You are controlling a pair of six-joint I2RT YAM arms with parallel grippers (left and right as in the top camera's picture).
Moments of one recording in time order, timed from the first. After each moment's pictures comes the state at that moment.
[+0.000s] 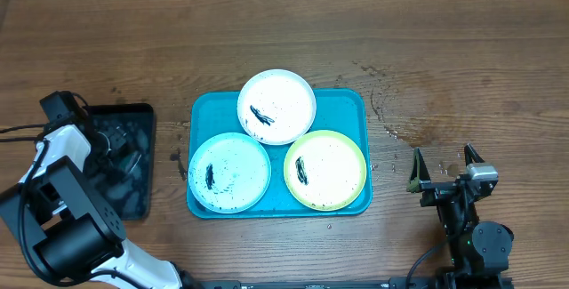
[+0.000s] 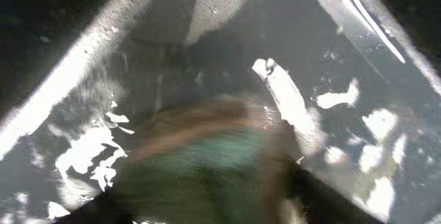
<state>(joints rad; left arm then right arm) 0.57 1.87 1.10 -0.50 0.00 -0.25 0.03 0.01 0.02 -0.04 -0.05 0.10</state>
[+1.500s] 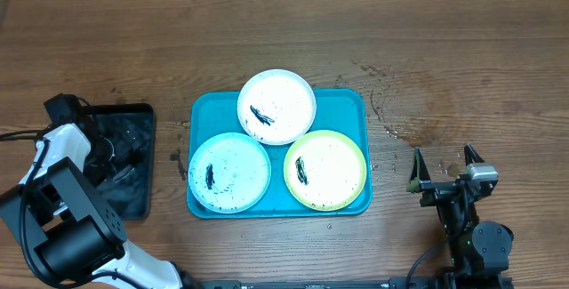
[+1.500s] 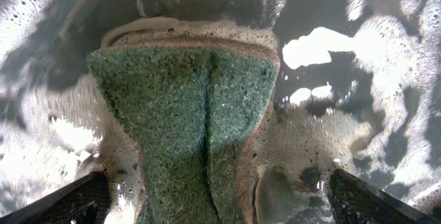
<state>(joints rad) 0.56 1.86 1.11 -0.65 0.00 -0.24 0.03 0.01 0.02 -0.03 -0.05 0.10</state>
